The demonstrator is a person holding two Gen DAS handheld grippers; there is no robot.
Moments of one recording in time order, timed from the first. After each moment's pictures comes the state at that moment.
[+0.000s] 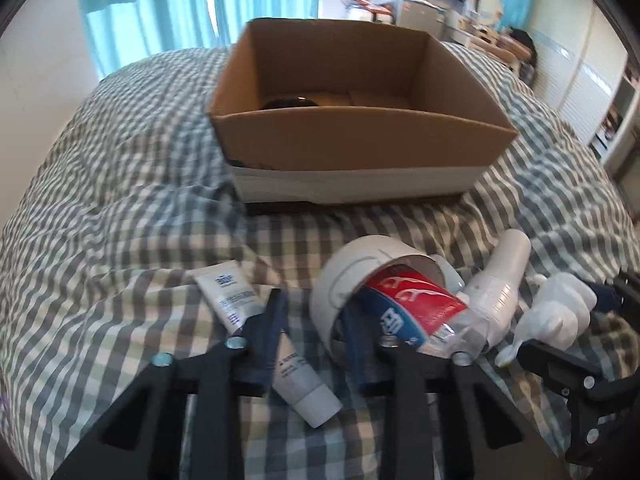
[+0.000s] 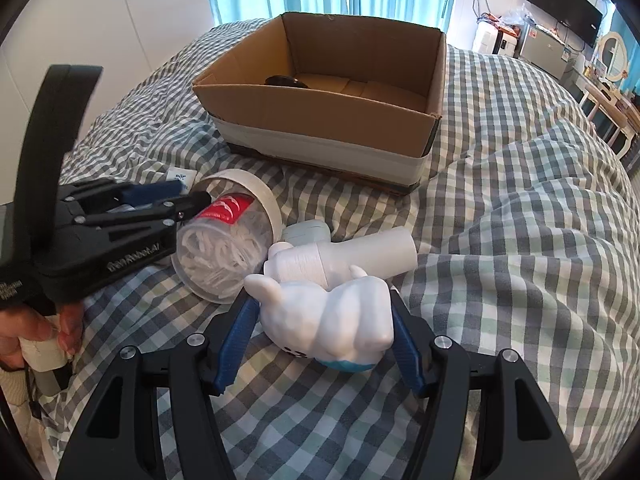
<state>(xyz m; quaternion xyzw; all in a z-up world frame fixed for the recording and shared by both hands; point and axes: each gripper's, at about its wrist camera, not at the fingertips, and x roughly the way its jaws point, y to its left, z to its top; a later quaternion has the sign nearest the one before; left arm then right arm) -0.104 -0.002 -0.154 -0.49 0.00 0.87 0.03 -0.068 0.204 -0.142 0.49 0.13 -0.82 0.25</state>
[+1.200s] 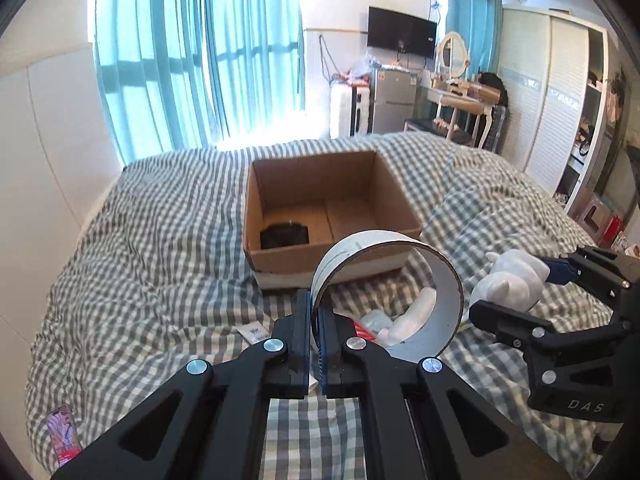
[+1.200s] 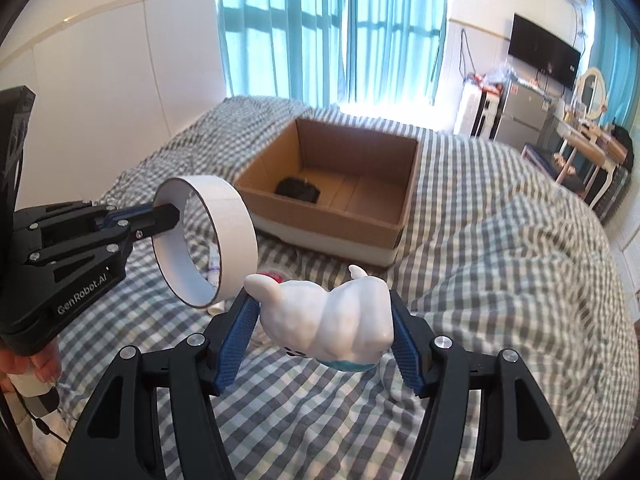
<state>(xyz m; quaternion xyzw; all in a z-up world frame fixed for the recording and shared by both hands) -0.026 0.009 -0.022 -0.36 0.02 0.93 0.04 -0.015 0.213 -0.034 0.38 0.12 -0.88 0.26</state>
